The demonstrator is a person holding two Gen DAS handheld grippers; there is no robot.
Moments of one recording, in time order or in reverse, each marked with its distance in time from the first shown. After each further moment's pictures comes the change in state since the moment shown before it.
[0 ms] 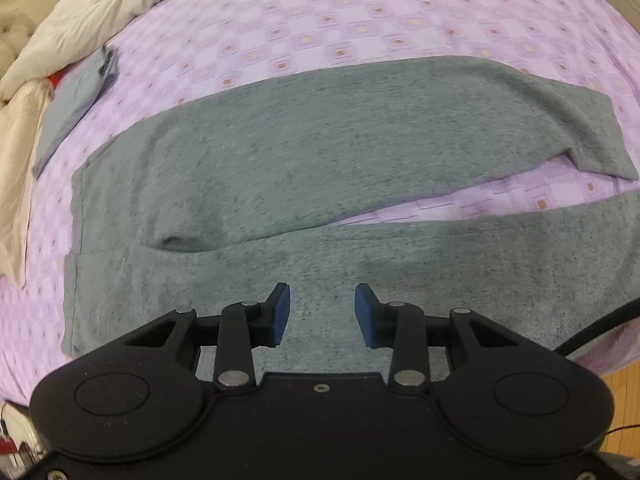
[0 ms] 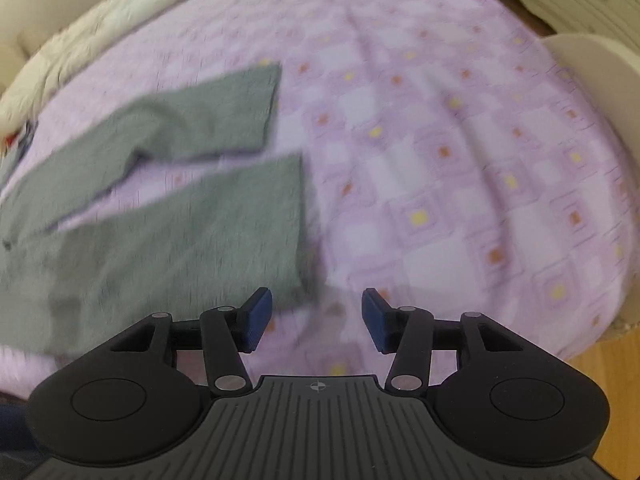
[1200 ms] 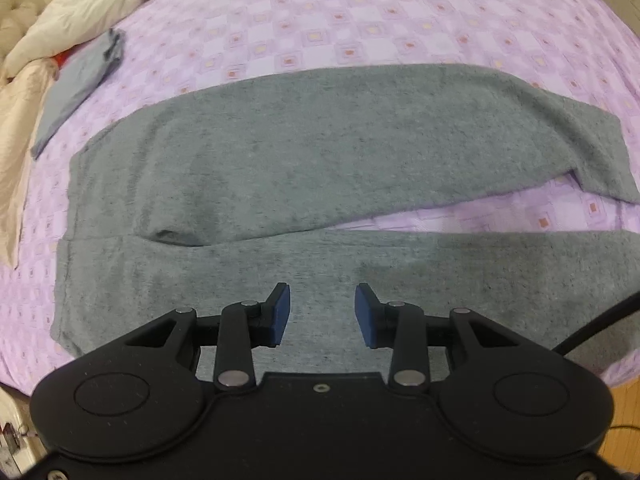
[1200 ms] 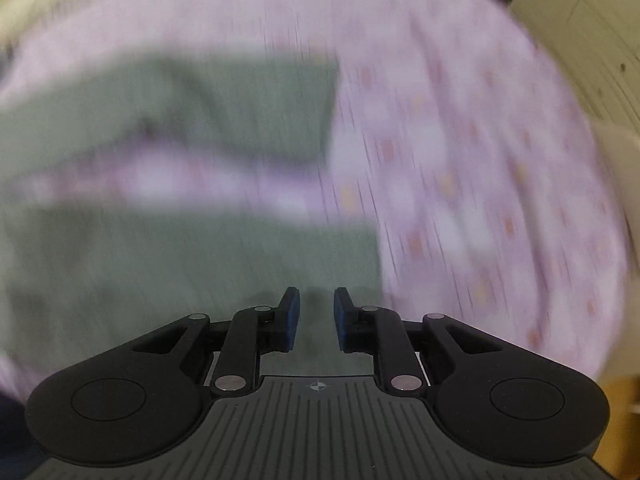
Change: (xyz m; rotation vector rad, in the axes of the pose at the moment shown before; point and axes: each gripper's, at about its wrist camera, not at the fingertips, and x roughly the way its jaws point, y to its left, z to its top) left arm 0.004 0.008 0.006 -0.098 0.017 0.002; right arm 0.030 0.090 0.049 -0.155 -0.032 -0.142
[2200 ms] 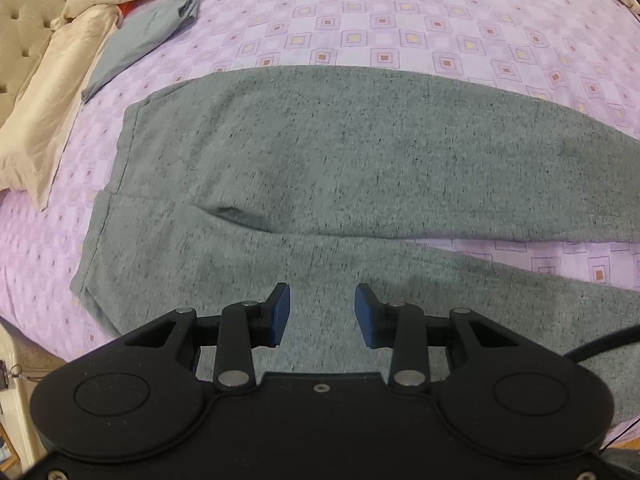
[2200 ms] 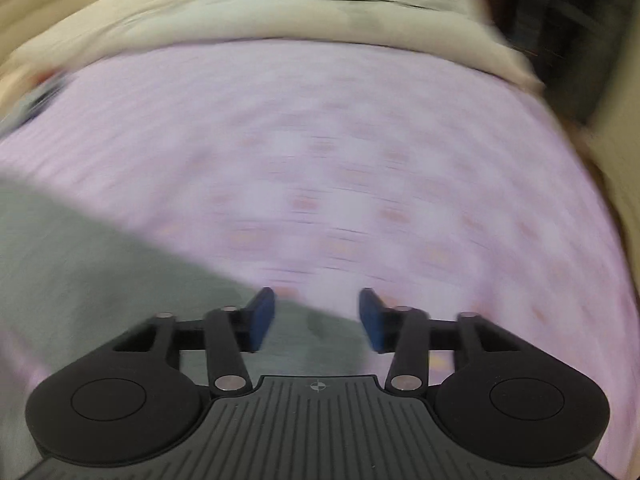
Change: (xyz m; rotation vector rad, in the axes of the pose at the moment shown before) left arm 0.015 0.047 0.006 -0.182 0.017 0.077; right arm 0.080 0.002 0.182 -0.371 -0.158 0.166
